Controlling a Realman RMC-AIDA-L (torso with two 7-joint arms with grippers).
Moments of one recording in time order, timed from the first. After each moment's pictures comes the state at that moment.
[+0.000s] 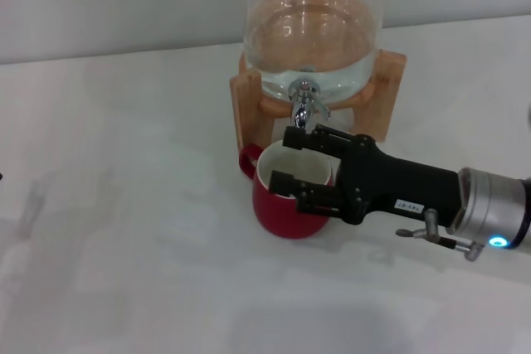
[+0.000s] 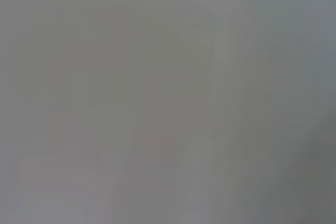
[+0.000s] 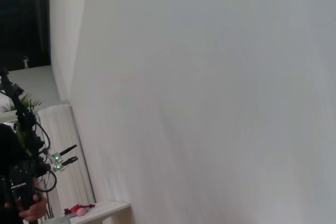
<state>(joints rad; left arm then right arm) -0.27 -2.08 -0.96 -0.20 2.50 1.30 -0.19 0.45 2.02 -1.57 -0.31 -0.79 -1.56 0.95</state>
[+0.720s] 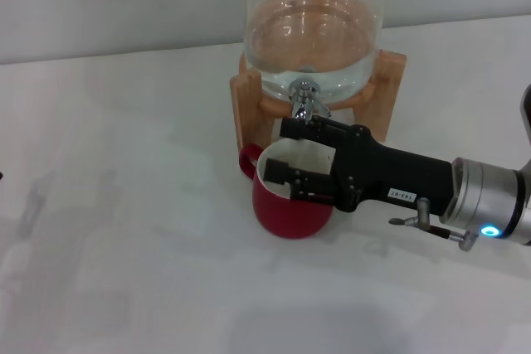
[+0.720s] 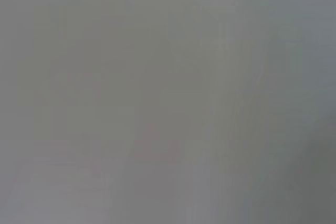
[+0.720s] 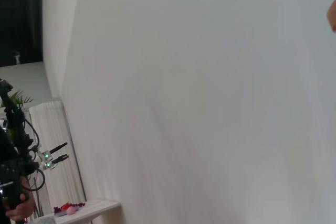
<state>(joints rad) -0.27 -2.08 -0.96 -0.20 2.50 1.30 -0.19 0.47 2.02 -1.58 -0.31 -0.78 -1.53 0.95</state>
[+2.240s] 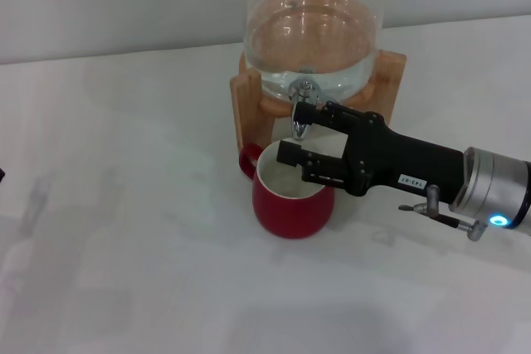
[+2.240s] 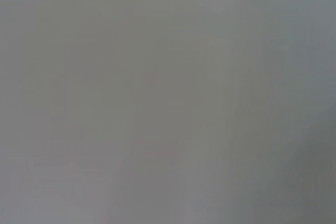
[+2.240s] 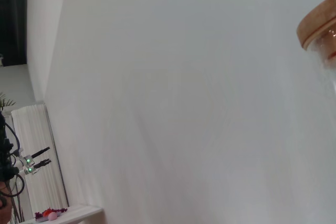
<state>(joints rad) -0.27 -2.08 -0.96 -0.20 2.50 1.29 -0.19 0.46 2.01 -1.55 -0.31 -0.76 -1.52 0.95</state>
